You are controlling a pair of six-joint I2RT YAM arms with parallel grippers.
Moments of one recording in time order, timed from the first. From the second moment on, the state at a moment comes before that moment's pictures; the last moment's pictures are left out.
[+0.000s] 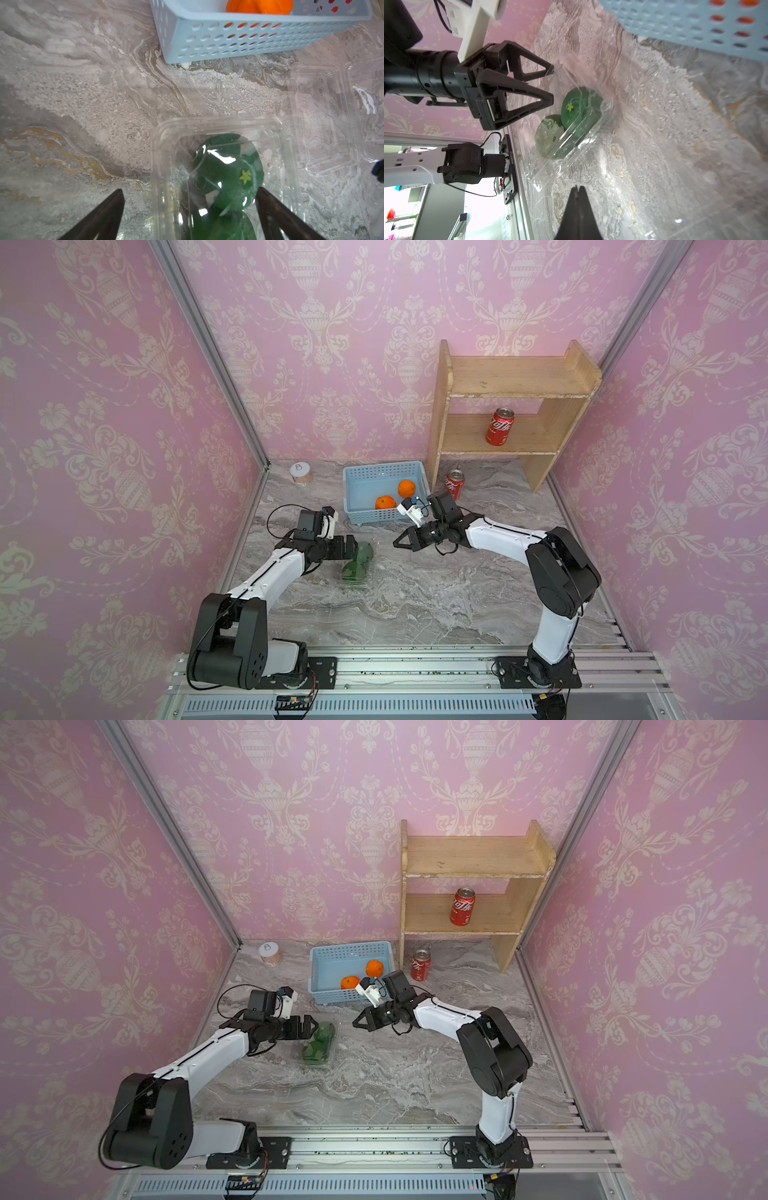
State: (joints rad) left arm -0.12 1.35 0.71 -0.34 0.30 -0.20; right arm 0.59 1.86 1.16 -0.14 -0.76 0.30
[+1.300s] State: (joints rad) left arm -0.15 1.40 0.64 -0.18 0.46 -0.32; right arm 0.69 1.99 1.14 0.05 -0.77 0.48
